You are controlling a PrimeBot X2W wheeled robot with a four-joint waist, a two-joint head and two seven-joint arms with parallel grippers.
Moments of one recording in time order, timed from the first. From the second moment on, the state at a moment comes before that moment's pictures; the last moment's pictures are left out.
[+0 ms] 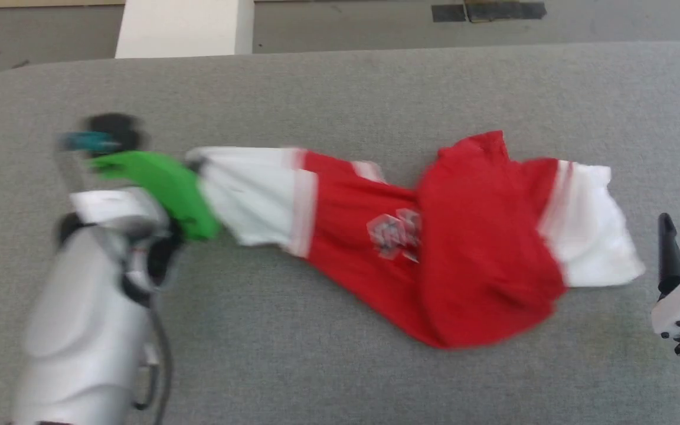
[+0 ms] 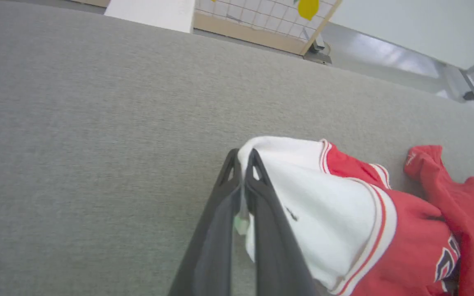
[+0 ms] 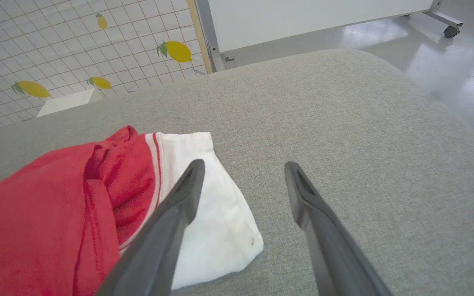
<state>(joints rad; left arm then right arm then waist) -0.57 0.27 -0.24 0.29 -0.65 0.13 0.44 -0.16 -0.05 -0.38 0.00 0.18 0.13 0.28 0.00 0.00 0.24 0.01</state>
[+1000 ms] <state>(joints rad) -0.13 0.23 0.00 0.11 -0.50 0.05 -0.25 -0.14 -0.05 -0.28 0.02 0.12 0.13 0.45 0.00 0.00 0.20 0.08</state>
